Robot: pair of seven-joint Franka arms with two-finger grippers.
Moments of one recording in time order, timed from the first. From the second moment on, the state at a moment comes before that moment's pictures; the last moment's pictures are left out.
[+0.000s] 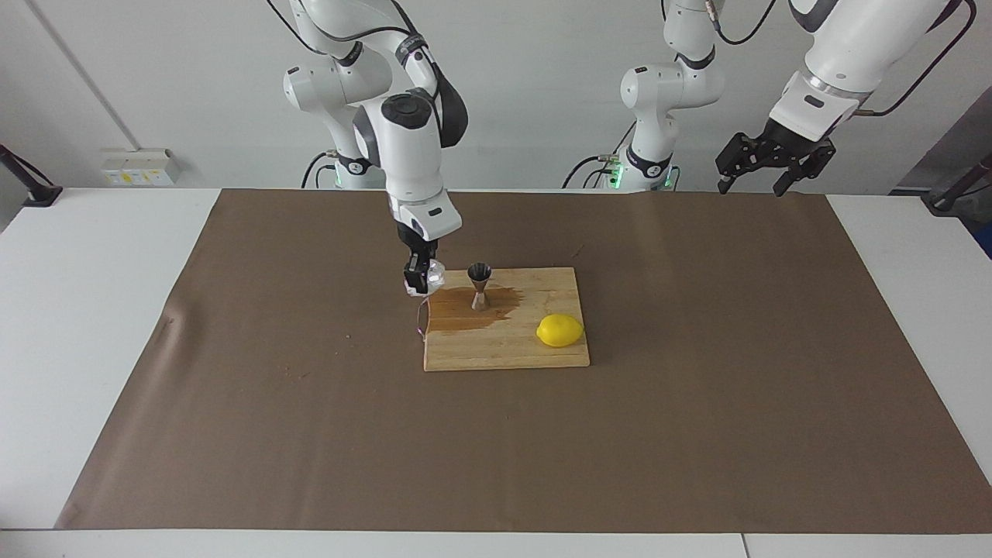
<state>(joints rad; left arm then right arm) 0.06 -0.09 -0.16 -1.62 -0.08 1.48 -0.05 0.33 0.04 0.06 -2.07 -0.02 2.22 -1.03</state>
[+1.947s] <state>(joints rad) 0.06 -0.09 -0.16 -1.62 -0.08 1.48 -0.05 -0.20 0.08 0.06 -2.38 0.86 2.34 -2.37</state>
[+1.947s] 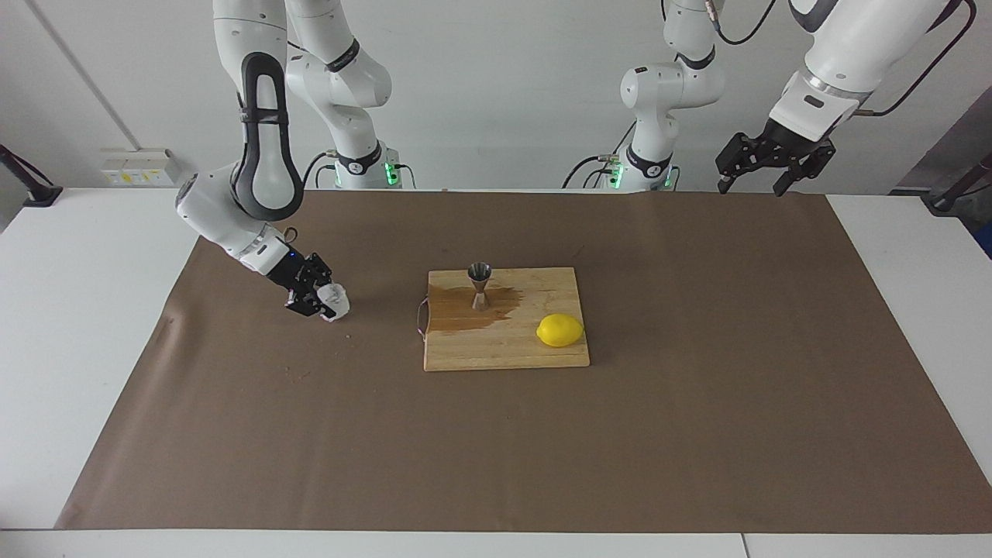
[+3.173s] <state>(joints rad) 0.06 -0.09 -0.16 -1.62 -0.08 1.48 -0.05 -0.16 -0.13 0.09 -2.14 0.70 2.31 -1.67</state>
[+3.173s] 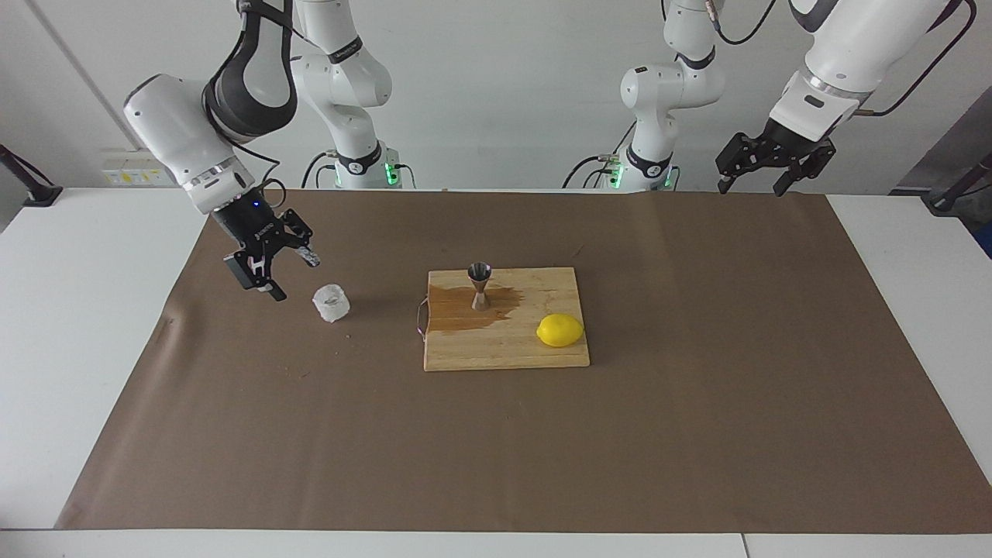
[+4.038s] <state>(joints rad) 0.06 -0.10 -0.16 -1.61 -0.06 1.39 -0.05 -0.17 -0.11 0.09 -1.96 0.50 2.31 -0.64</state>
